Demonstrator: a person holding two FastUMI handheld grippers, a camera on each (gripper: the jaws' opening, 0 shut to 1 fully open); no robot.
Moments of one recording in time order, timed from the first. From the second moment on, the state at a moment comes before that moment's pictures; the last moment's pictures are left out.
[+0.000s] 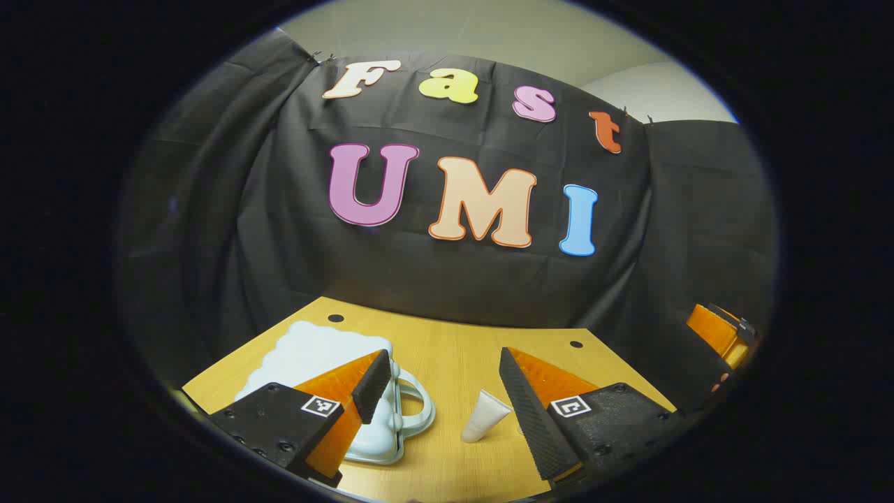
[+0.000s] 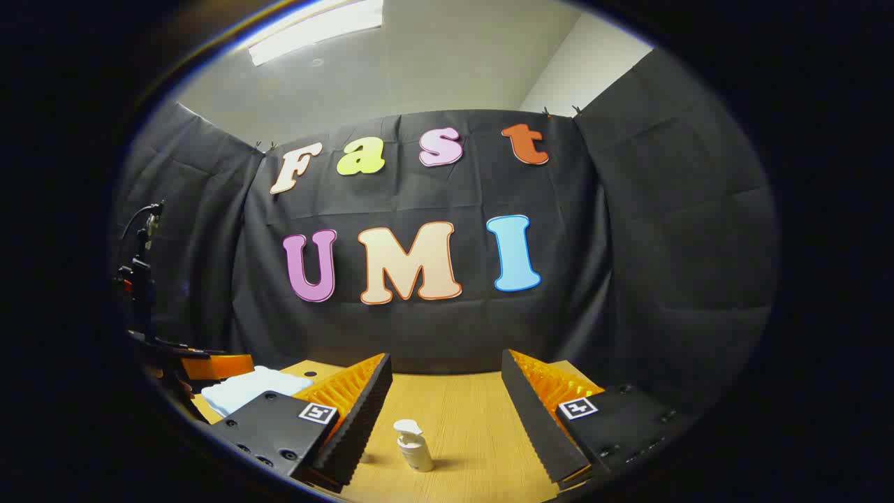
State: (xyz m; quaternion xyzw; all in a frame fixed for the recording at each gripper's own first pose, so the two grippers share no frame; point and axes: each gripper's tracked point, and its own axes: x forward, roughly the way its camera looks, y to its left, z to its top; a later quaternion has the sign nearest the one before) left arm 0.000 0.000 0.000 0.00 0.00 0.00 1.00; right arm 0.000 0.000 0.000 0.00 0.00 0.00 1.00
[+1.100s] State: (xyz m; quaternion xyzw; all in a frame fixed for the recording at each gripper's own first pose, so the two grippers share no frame) left arm 0.099 0.019 -0.075 -0.03 0.19 -0.03 0.98; right arm -0.002 0.002 -0.032 -0.03 0.04 0.01 1.00
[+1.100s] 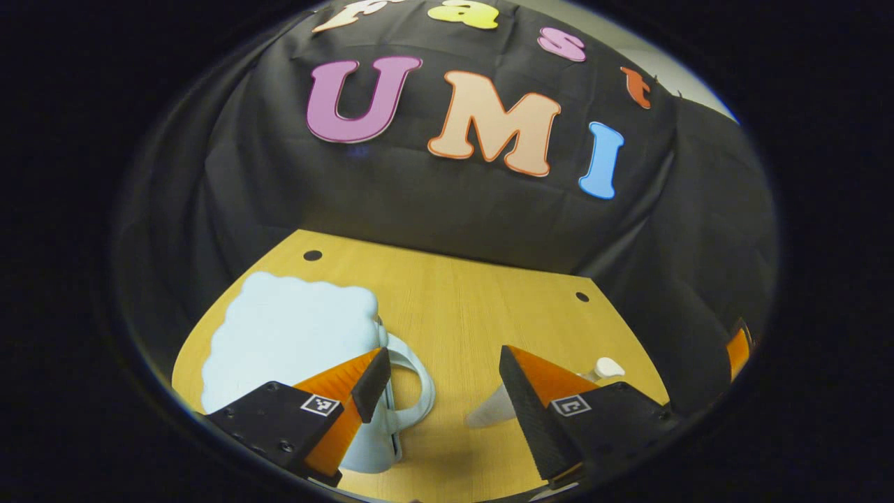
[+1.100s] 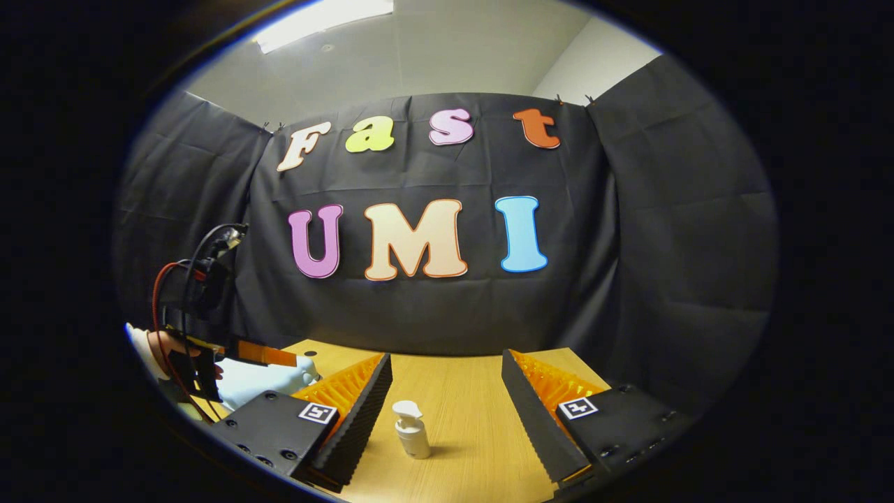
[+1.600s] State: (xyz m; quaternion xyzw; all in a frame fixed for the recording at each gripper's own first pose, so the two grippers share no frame) left arm 0.153 0.027 -0.137 -0.09 0.35 0.01 0.93; right arm -0.012 -0.012 -0.048 -0.03 0.07 -0.01 1.00
